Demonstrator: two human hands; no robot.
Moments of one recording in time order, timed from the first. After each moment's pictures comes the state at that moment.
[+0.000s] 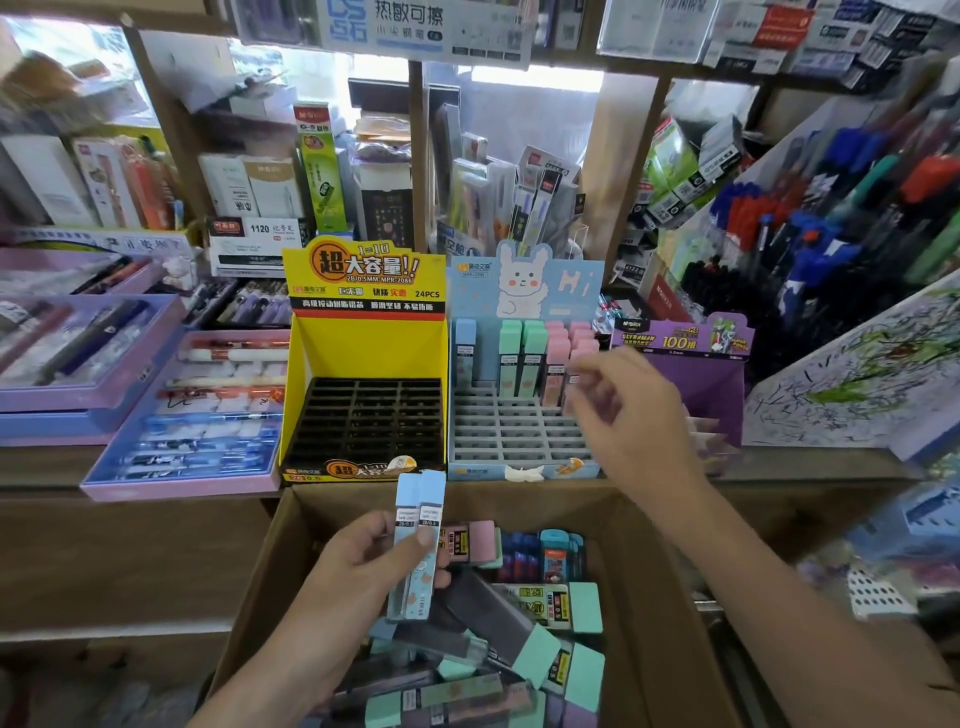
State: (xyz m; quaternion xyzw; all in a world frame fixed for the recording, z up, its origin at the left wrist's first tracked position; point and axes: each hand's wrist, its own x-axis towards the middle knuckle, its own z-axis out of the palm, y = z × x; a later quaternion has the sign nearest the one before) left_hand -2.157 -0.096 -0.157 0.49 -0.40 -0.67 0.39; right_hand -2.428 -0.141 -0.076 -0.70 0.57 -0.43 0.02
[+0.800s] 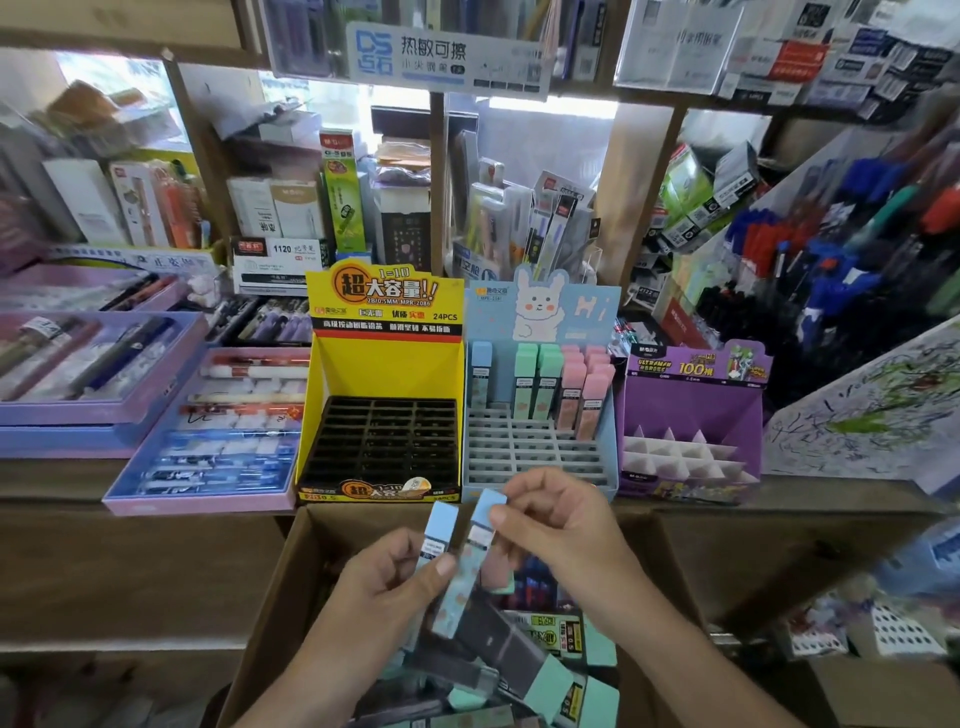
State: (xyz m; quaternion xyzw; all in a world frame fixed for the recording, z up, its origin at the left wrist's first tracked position) left_hand -2.160 -0.093 -0.150 0.45 -0.48 -0.64 0.39; right_hand -2.371 -0.108 -0.128 -0.51 0.46 -0.50 0.53
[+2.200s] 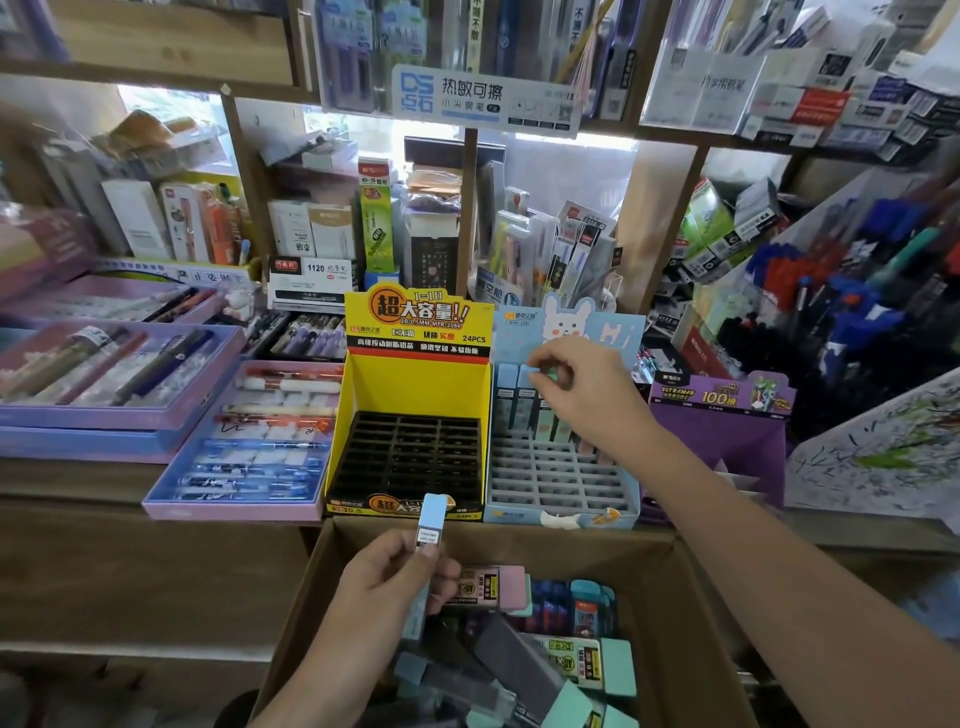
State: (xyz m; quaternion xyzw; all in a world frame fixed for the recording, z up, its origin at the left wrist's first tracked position) left_hand -2.144 -0.110 -0.164 0.48 -0.40 -0.63 0.46; right_hand -2.392 -0.237 -0.050 -0.76 0.54 -0.37 0.05
